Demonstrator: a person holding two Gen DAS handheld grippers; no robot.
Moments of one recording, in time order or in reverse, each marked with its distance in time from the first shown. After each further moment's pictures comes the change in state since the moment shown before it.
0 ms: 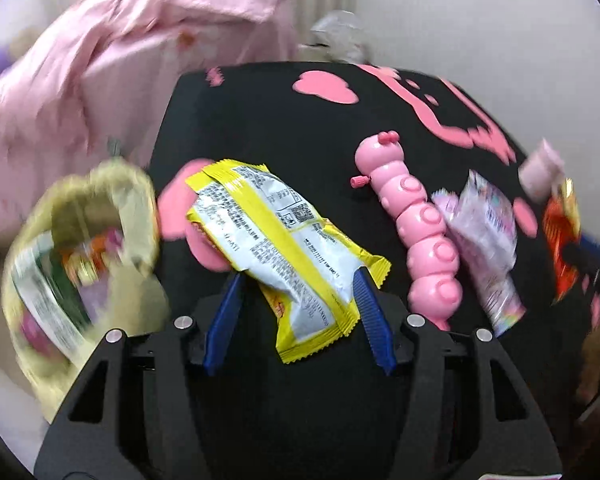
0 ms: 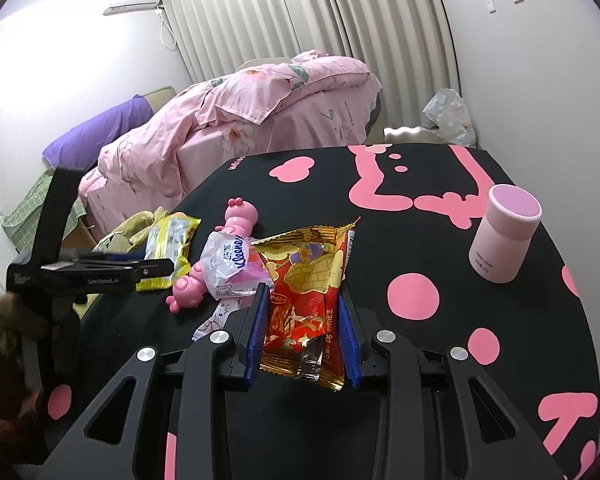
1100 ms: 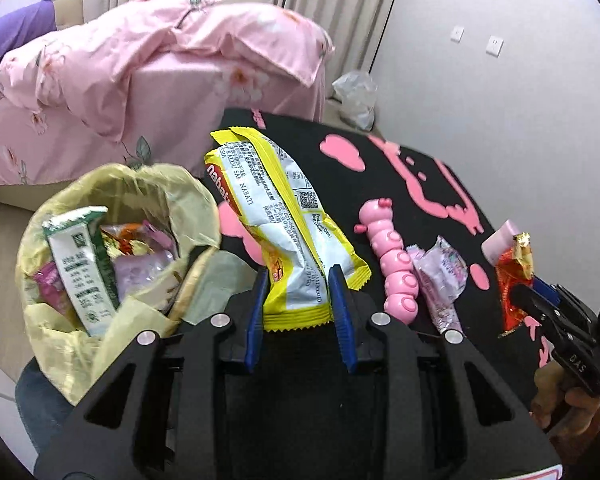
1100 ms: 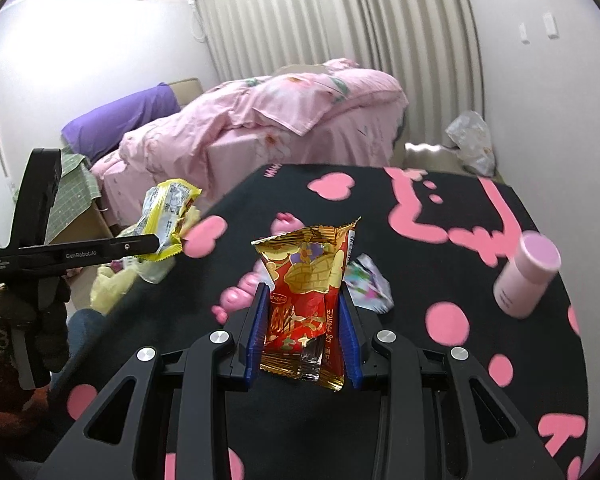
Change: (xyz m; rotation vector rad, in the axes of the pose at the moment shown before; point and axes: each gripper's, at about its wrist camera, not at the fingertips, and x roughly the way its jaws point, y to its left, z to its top) left arm -0.076 0.036 -0.027 -0.282 -0.194 -0.088; right arm -0.015 0.056 0.022 -0.145 -0.029 0.038
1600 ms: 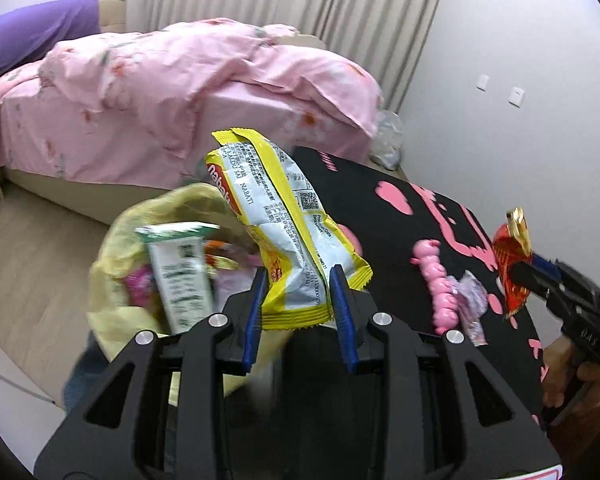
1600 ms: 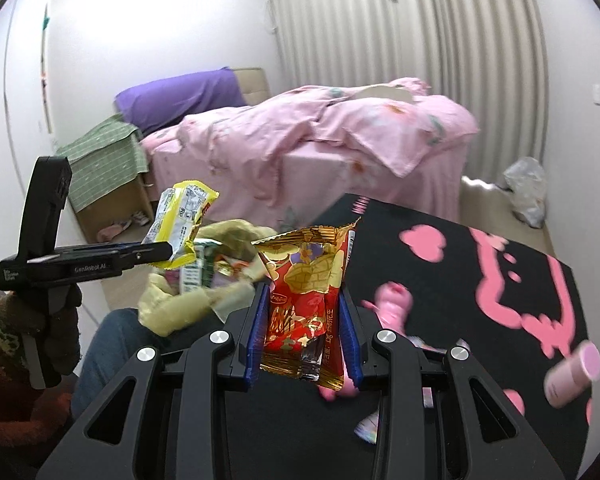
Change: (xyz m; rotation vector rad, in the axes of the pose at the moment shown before) left arm -0.065 0.088 -0.002 -0.096 -0.112 0.065; right arm 0.032 0.098 0.066 -0.176 0.012 0.154
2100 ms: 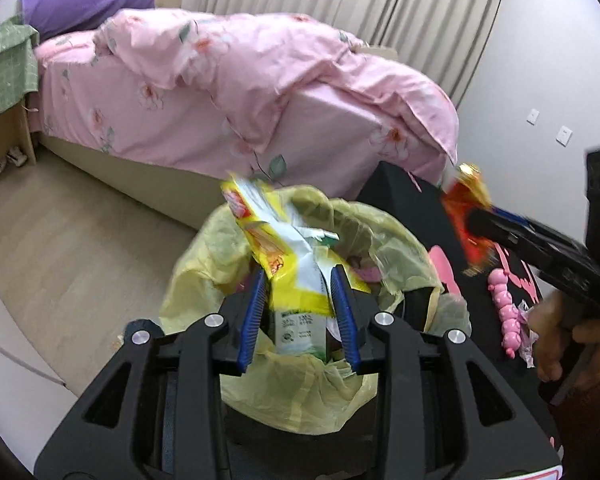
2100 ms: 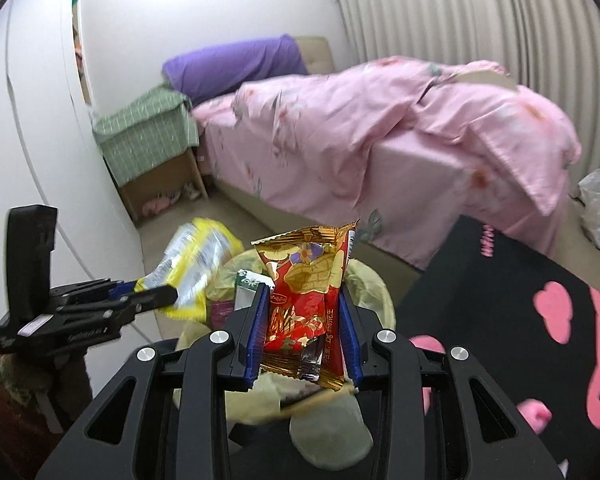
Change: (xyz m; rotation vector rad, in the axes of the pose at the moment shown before) left arm 0.014 0.097 -0.003 -0.135 0.005 0.073; right arm 0.155 0.072 0.066 -0.080 0.135 0.177
